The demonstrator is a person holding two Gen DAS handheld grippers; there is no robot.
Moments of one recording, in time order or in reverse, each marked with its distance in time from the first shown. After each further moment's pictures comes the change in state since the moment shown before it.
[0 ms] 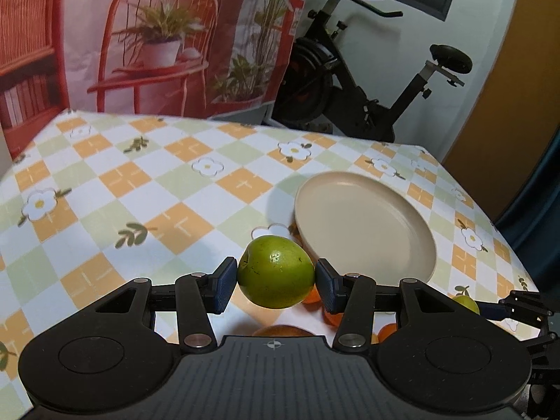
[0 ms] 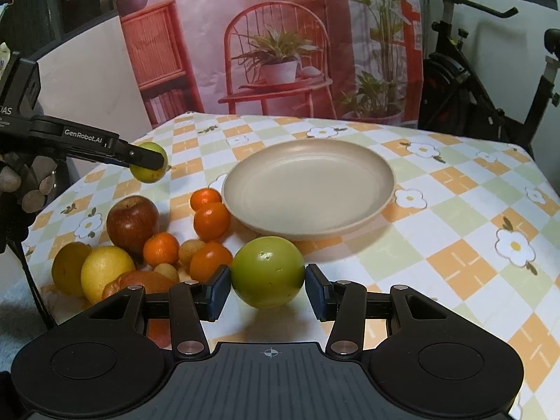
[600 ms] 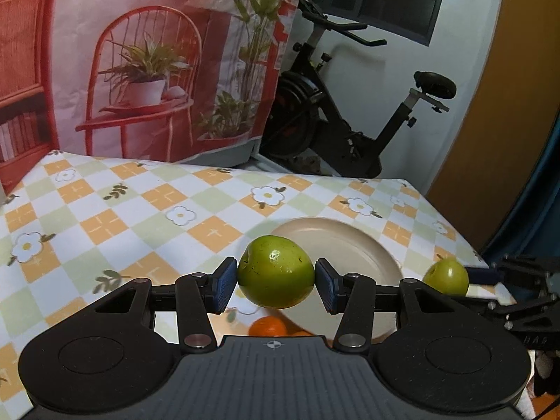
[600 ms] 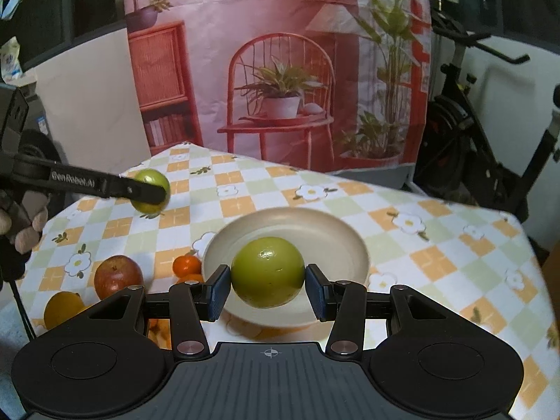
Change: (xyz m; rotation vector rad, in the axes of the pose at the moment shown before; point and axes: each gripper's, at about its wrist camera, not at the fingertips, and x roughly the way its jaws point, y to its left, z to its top) left arm -0.007 -0.036 0.015 0.032 -0.100 -0.022; right arm -0.015 -0.013 0.073 -0.101 -0.060 -0.028
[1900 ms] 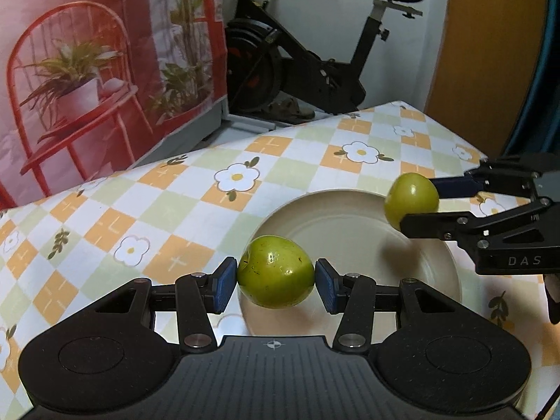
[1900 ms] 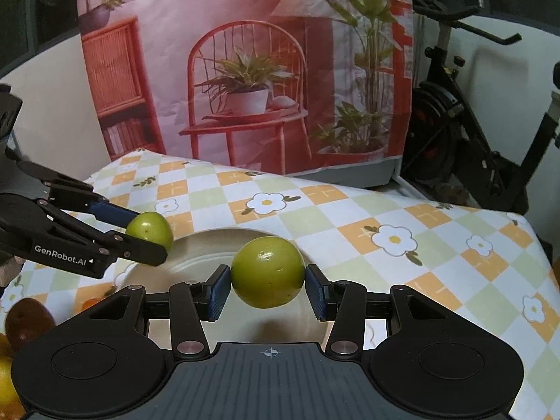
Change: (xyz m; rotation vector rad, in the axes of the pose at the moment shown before) left arm 0.110 -0.018 0.029 0.314 0.199 -0.005; right arm 0.105 -0.067 0.021 0.058 0.003 -0.040
